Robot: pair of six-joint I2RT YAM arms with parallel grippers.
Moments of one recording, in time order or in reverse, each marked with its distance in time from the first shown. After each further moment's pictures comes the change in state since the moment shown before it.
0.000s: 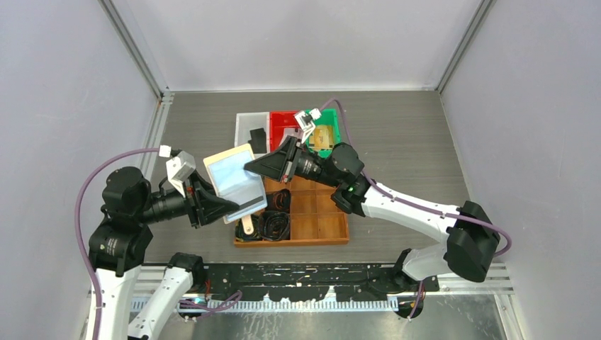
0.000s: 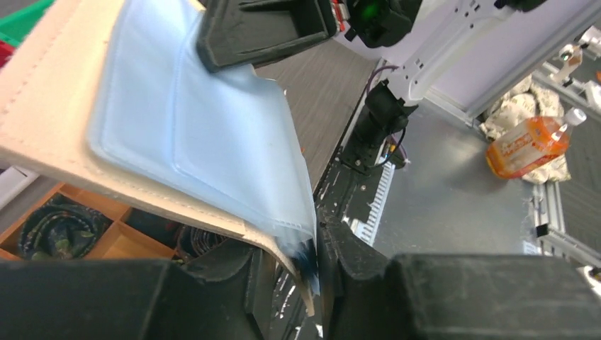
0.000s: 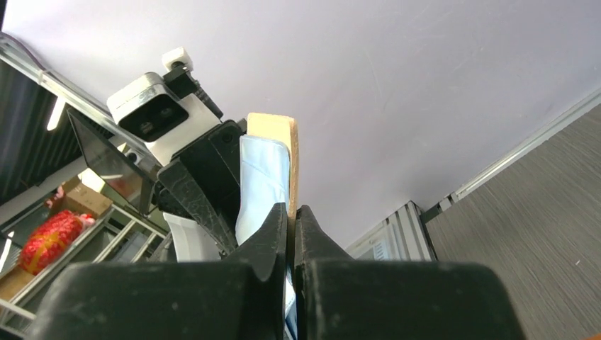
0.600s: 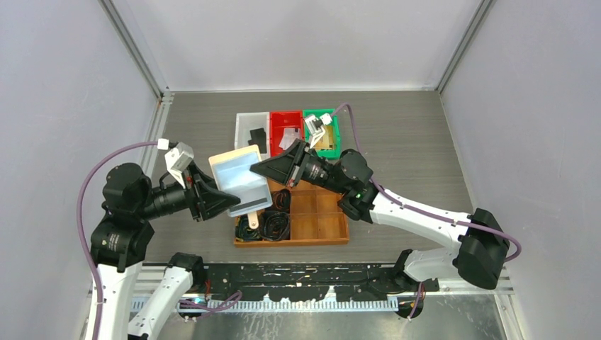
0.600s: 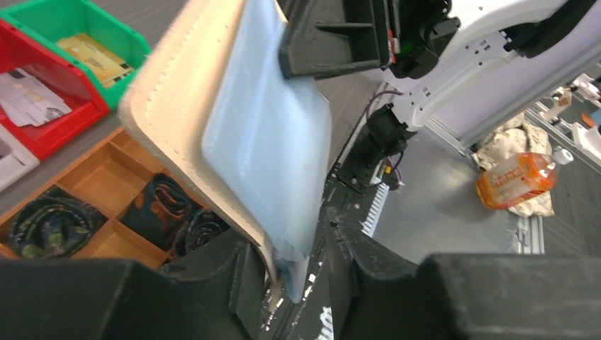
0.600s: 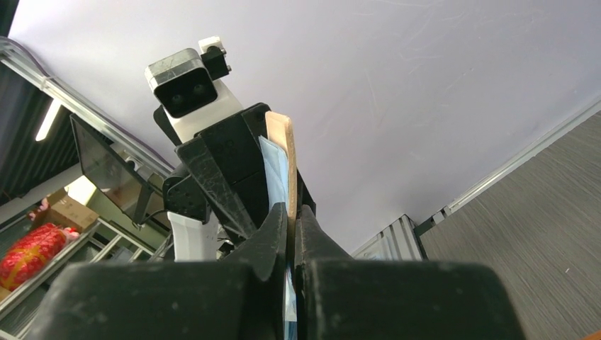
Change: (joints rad) left arm 0.000 0.022 0.000 0.074 -0.037 -0.141; right arm 0.029 -0.090 -0.066 0.006 0.097 -0.035
